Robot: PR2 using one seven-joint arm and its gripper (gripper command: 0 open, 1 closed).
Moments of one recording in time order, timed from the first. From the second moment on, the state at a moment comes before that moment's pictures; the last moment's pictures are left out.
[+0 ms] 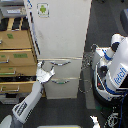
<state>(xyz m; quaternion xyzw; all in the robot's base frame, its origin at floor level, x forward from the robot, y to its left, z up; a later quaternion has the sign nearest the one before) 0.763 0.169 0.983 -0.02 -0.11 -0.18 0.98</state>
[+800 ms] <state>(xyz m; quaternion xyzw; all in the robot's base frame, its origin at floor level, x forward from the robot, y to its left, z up) 0.850 0.245 1.051 0.03 -0.04 0.05 1.00</state>
